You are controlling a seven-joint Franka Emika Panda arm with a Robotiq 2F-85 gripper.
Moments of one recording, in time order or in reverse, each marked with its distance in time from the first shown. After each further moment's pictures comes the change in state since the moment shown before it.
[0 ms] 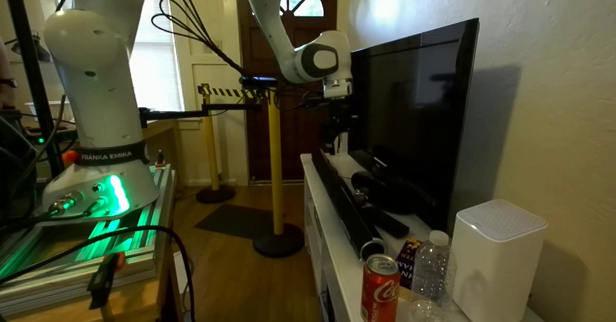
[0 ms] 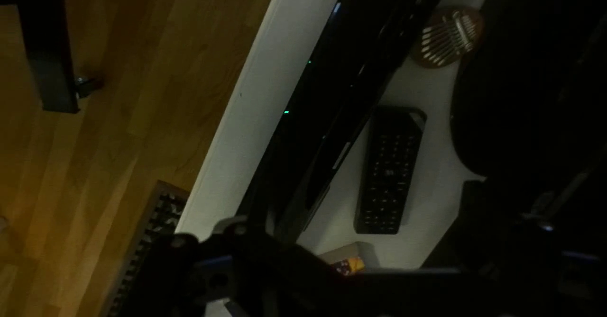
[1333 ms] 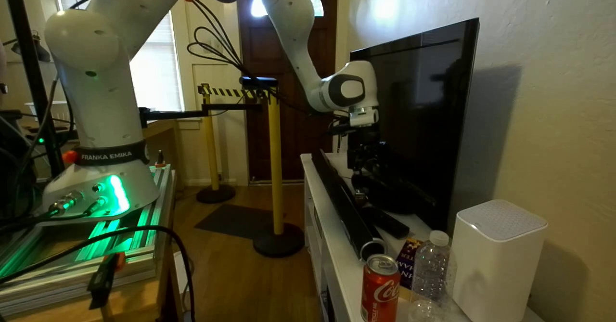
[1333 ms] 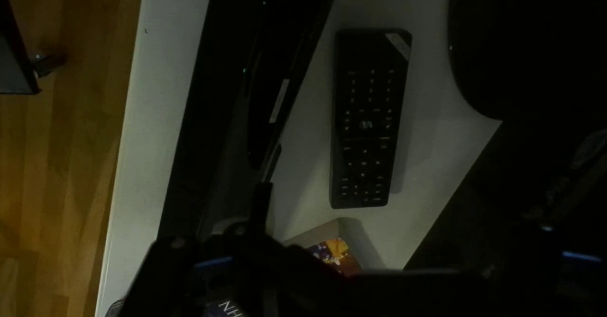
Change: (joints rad) arm 0.006 0.318 -0.097 0.294 0.024 0.021 0.033
